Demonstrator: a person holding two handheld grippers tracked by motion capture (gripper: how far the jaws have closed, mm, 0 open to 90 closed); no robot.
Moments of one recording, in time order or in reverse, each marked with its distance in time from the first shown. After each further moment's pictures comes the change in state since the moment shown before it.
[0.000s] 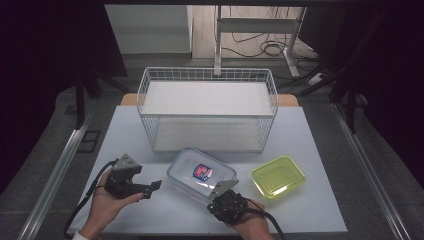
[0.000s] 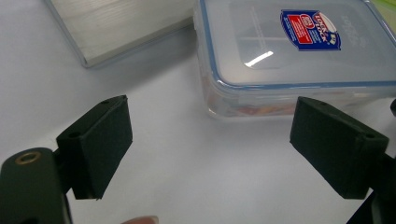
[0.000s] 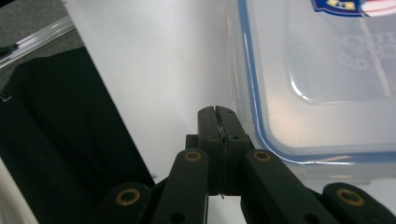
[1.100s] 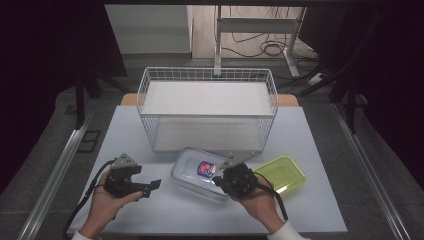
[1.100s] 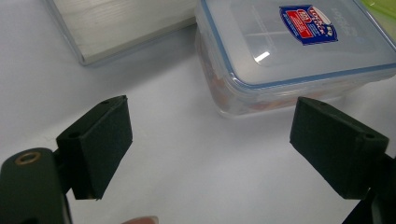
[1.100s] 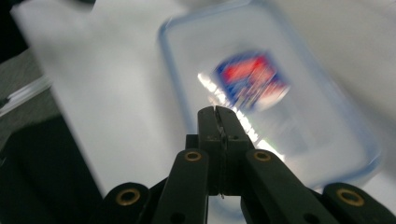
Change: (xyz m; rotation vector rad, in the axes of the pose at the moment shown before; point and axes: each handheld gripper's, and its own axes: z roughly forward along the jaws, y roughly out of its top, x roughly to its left) left arm 0.004 0.000 0.001 -0.008 -0.029 -0.035; right arm -0.041 0.041 -0.041 -0.153 -0.058 0.084
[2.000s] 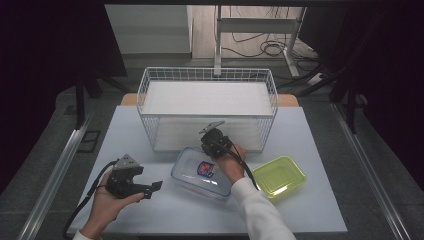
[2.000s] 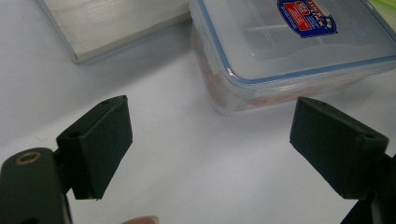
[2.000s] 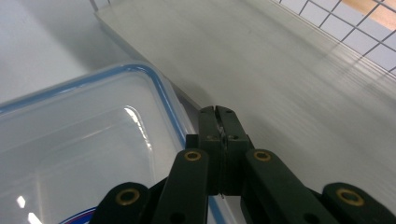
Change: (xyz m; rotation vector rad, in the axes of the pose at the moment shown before) left arm -0.002 -0.001 0.003 0.015 -0.001 0.018; right arm -0.063 0.057 0.108 0.052 -0.171 0.008
